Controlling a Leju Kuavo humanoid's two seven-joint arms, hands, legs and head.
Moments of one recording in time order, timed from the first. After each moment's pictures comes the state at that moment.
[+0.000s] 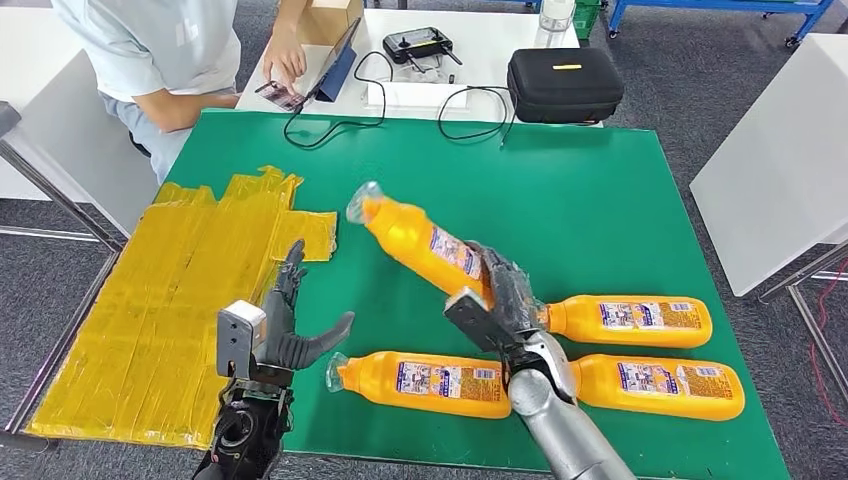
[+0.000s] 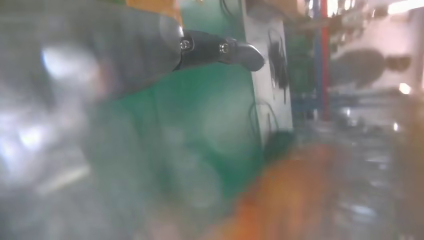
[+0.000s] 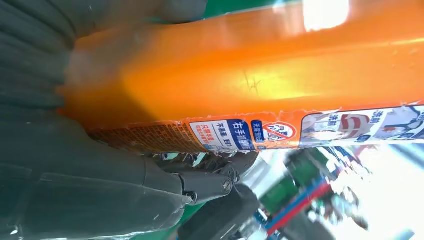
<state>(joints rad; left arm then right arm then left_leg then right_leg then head) -0.09 -0.14 -0.27 -1.36 0.01 0.11 -0.39 -0.26 0.04 0.35 -1.07 0.50 -0.41 -0.27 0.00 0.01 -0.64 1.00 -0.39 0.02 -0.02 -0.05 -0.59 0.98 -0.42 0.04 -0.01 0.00</state>
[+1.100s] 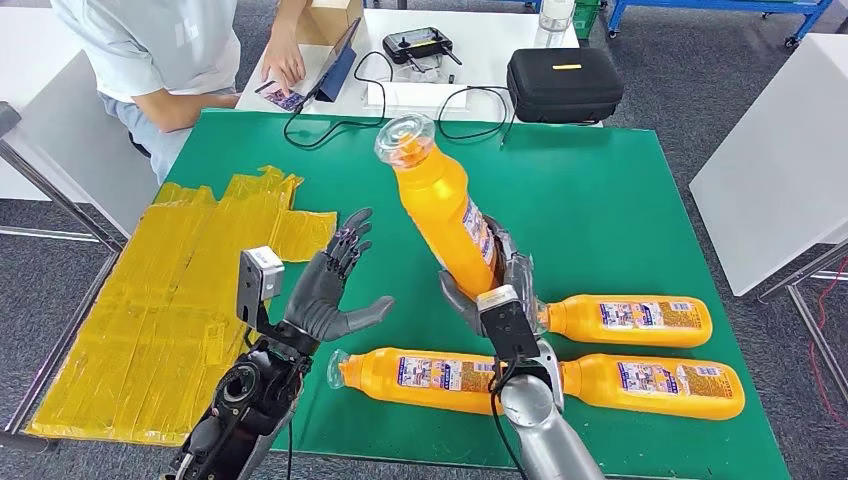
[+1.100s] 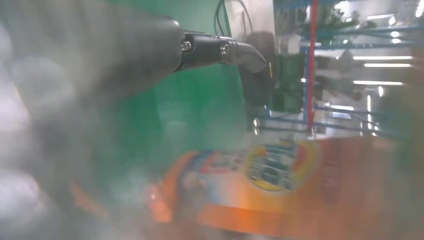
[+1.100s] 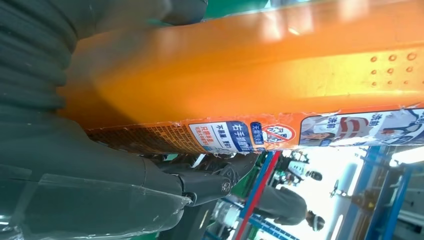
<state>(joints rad) -0.27 -0.08 -0.44 -1.37 0.31 -0.09 -0.22 -0.18 0.13 0.34 -1.30 0.33 -0.43 -0.39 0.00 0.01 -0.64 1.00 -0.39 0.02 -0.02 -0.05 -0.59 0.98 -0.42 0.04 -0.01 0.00</state>
